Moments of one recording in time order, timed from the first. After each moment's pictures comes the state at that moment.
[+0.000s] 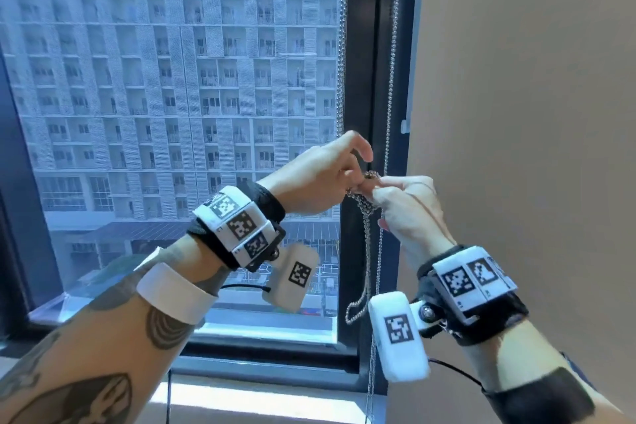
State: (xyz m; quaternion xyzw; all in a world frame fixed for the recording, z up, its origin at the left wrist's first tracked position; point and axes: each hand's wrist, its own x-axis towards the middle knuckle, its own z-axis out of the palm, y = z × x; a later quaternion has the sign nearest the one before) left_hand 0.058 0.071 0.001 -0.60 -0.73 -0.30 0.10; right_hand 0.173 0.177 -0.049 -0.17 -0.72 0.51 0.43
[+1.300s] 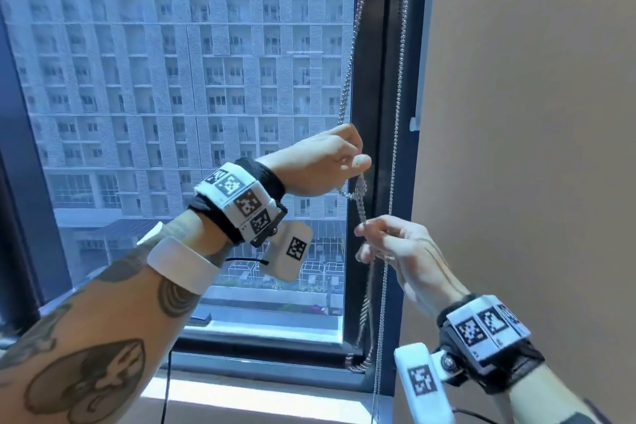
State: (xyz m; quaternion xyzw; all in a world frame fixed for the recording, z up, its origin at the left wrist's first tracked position) left_hand 0.030 0.076 0.017 -0.62 -0.75 -0.18 0.16; right_hand 0.166 0.206 -0.116 -0.01 -0.71 0.64 0.30
